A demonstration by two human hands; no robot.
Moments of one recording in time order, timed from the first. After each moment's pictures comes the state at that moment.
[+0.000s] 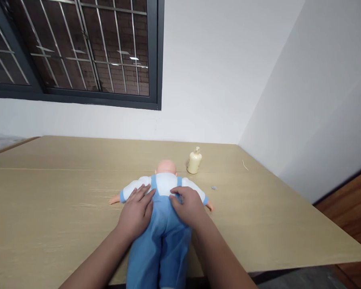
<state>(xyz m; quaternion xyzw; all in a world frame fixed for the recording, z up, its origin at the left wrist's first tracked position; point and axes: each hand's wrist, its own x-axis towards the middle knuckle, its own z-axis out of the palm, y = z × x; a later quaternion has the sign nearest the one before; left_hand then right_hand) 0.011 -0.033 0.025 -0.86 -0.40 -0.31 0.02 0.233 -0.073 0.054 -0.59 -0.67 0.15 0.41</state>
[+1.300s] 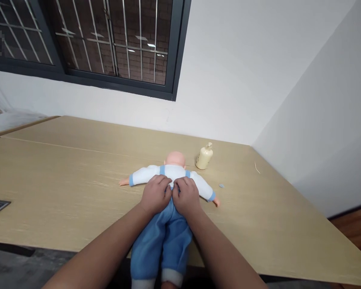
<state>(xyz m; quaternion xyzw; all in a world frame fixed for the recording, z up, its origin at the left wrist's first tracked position) 0.059 -0.022 0.023 -0.83 -0.41 -0.39 -0.02 0.215 -0.048 0.019 -0.57 -0.73 -0.10 0.35</state>
